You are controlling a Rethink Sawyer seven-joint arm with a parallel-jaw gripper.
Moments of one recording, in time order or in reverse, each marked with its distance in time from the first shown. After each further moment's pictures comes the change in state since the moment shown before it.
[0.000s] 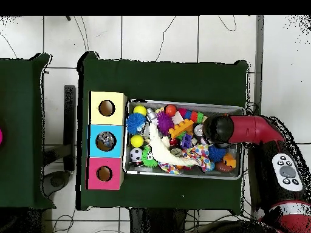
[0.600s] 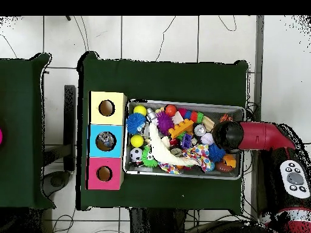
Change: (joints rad) arm 0.011 0.001 -0.109 -0.012 0.000 -0.080 0.001
